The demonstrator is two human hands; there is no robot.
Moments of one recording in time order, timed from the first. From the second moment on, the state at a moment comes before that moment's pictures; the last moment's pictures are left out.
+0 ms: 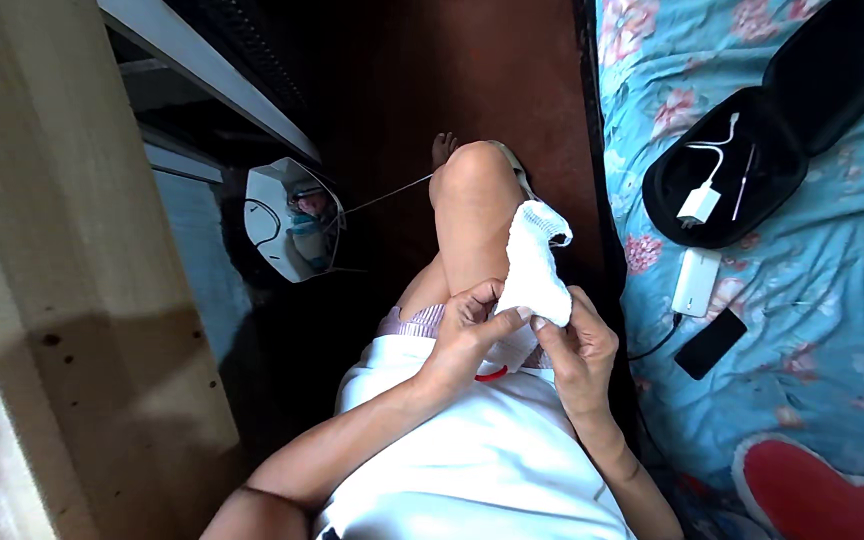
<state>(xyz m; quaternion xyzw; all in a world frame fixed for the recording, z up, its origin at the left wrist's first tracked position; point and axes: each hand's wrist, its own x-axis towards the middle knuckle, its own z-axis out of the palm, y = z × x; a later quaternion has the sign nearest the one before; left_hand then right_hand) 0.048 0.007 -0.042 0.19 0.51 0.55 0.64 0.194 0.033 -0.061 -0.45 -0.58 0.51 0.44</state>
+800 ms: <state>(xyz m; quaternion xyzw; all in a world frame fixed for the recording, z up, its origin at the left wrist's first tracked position) 0.053 0.001 -0.051 0.31 0.55 0.54 0.56 0.195 0.036 -0.058 -0.46 -0.49 0.59 0.44</state>
